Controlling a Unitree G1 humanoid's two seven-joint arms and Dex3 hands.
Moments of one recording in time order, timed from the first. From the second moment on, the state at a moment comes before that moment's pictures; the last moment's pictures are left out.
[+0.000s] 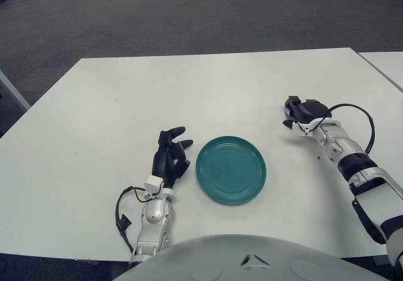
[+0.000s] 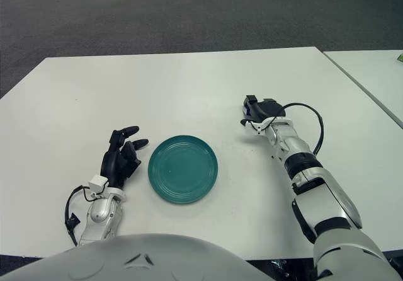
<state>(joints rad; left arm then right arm) 0.33 -0.11 -0.13 0.08 -0.03 -0.37 0.08 -0.54 -0.54 0.46 0.91 -0.80 -0.16 -0.19</state>
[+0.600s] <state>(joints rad) 0.30 -0.11 -0.11 0.14 -0.02 -0.42 0.08 -0.54 -0.54 0.45 1.00 -0.75 -0.34 -0.36</state>
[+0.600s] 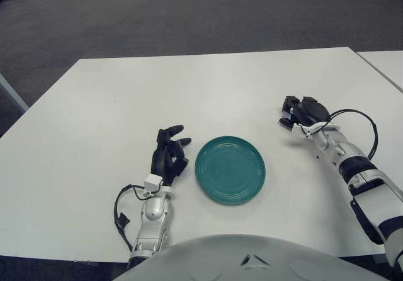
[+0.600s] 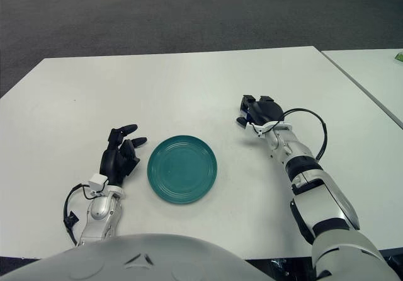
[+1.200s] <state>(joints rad) 0.26 -0.11 -0.08 0.16 -0.03 -0.42 0.08 -0.53 -0.55 0.45 1.00 -0.73 -0.43 -0.42</state>
